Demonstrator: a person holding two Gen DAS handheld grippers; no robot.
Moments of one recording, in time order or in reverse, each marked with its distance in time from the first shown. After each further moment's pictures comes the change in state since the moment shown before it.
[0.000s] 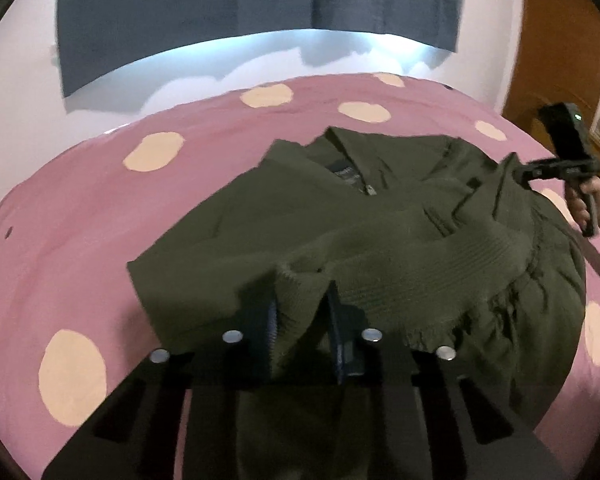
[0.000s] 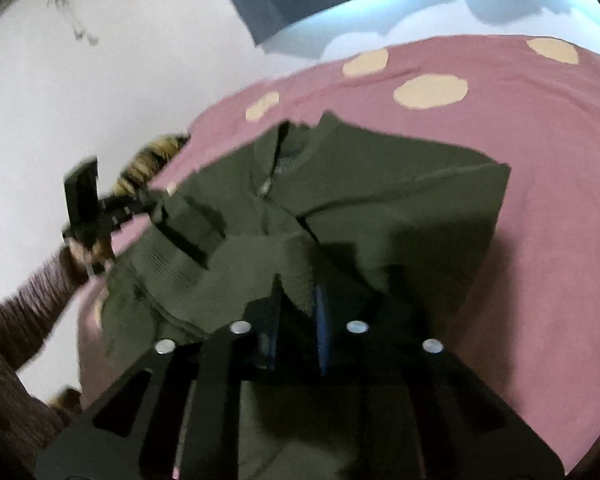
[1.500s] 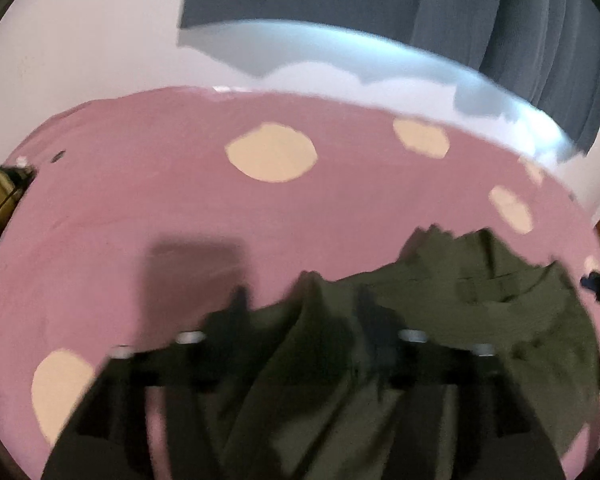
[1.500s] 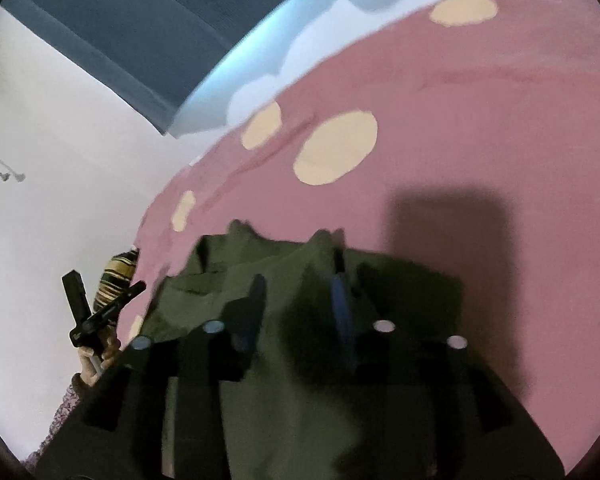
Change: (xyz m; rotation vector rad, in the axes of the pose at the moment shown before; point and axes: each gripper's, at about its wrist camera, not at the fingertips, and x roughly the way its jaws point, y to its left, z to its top) left arm 0.057 0.094 0.061 -0.448 -0.019 0.227; right arm 0.022 -0.079 0.073 0.388 -0.140 -0.099
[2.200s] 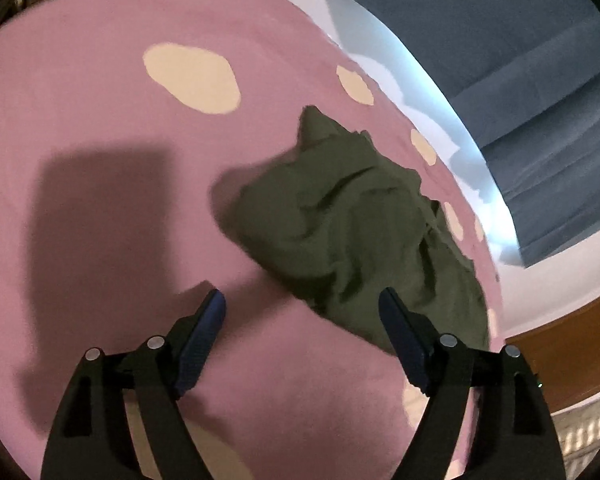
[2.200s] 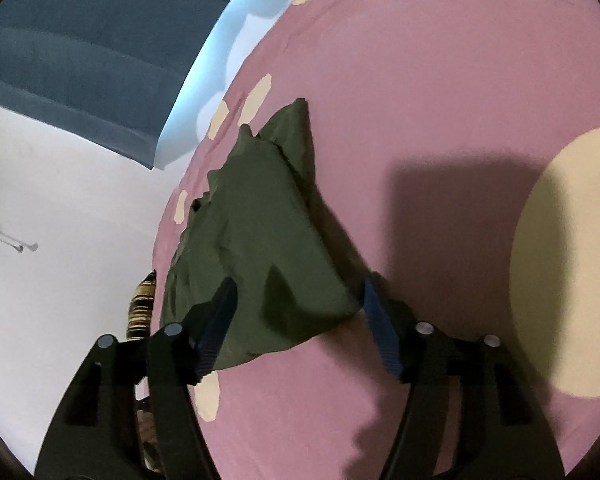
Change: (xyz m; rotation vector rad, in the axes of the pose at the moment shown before) left arm -0.102 0.064 -0.186 -0.575 0.063 -0.253; right arm -0.096 -0.049 -0.157 0.313 -0.067 0.004
